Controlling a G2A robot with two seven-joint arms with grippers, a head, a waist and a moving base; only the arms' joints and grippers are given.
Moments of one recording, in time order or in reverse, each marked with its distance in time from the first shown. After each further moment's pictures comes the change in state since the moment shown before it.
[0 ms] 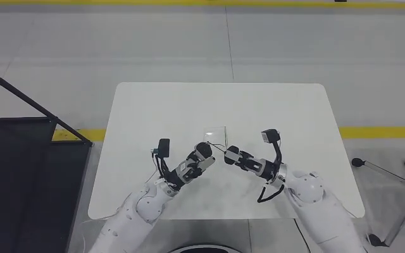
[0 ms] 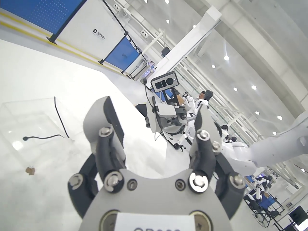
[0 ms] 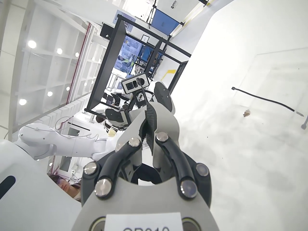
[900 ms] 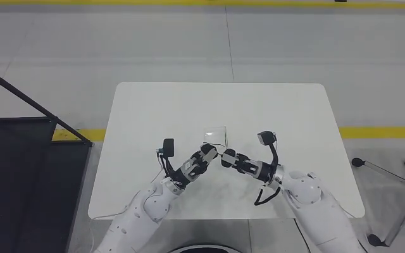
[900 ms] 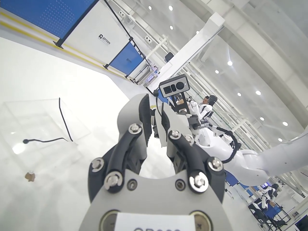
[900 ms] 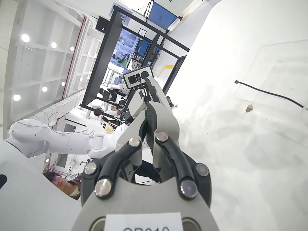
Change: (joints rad) left arm -0.031 -0.042 0.024 0.069 0.032 0.012 0.049; right arm -0.009 -0.005 -0.008 -0.017 -0.044 0.014 -0.006
